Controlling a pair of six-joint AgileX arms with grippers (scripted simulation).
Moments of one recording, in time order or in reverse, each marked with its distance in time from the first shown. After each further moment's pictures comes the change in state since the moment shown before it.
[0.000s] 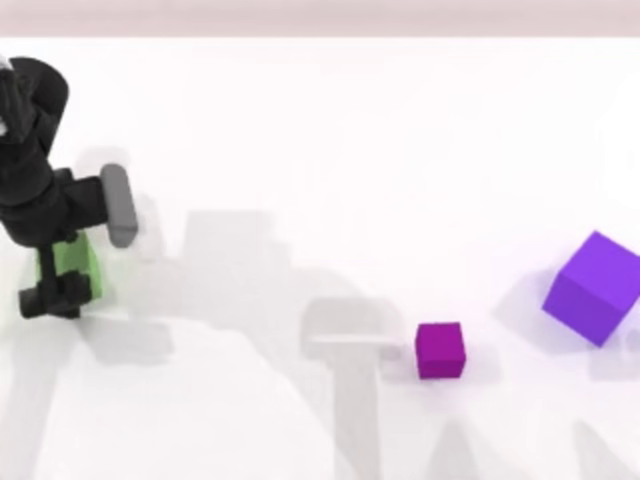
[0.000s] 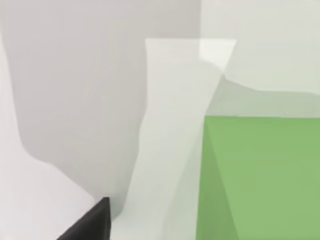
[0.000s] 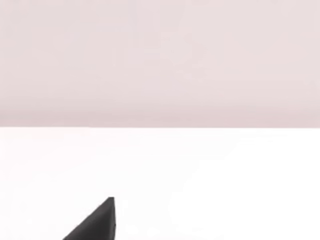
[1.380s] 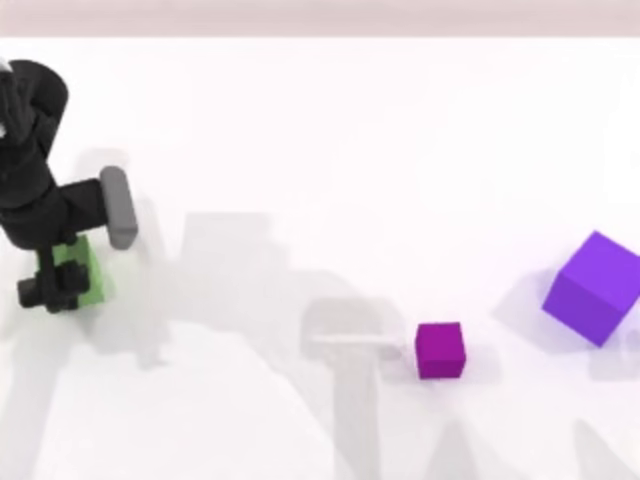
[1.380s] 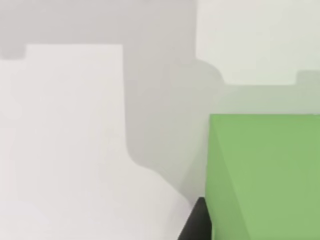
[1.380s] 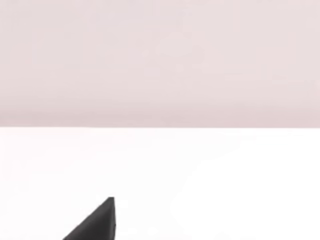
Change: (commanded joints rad) left arm 0.000 0.000 0.000 0.000 0.000 0.000; right arm 0.000 0.000 0.000 0.000 0.000 0.000
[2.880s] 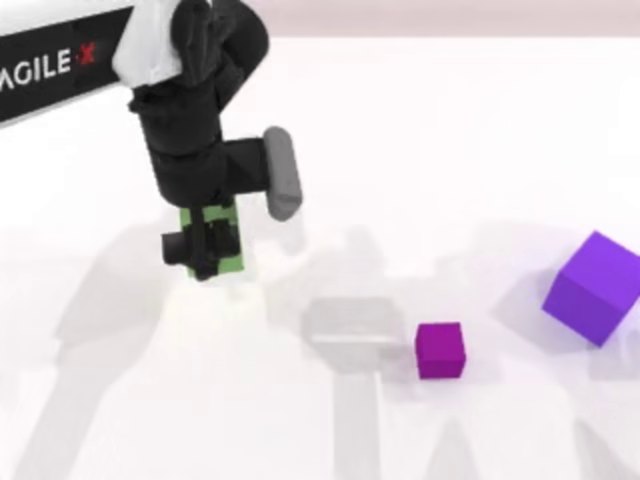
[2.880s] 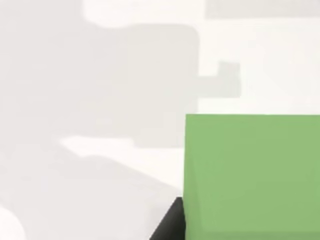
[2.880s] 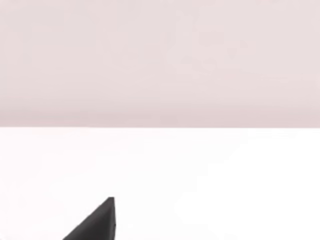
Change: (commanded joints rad) left arm -0.411 -0.041 0.302 -0.356 0.005 -0.258; right arm 0.000 0.000 0.000 0.000 0.000 0.000
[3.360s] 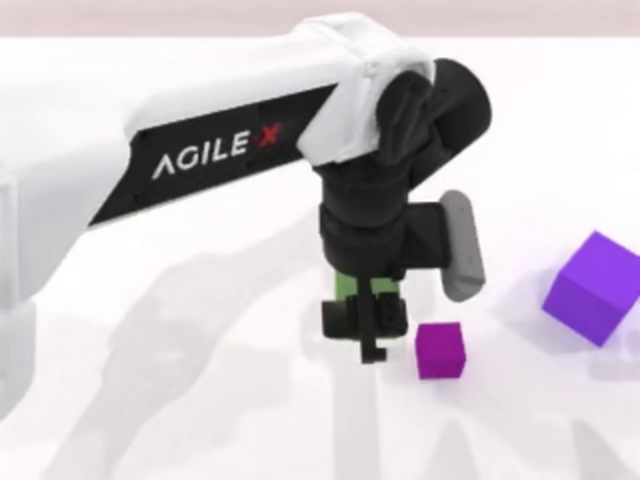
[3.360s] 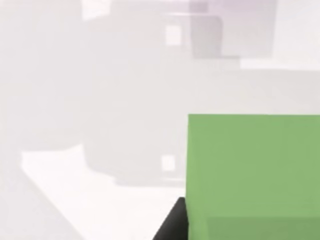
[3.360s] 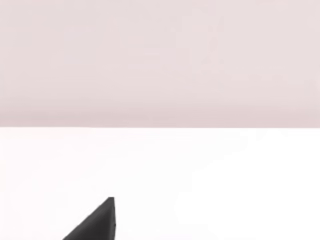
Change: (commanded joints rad) left arm -0.383 0.041 0.119 -0.051 -0.007 -0.246; right arm 0.000 0.000 0.000 0.000 0.000 0.000
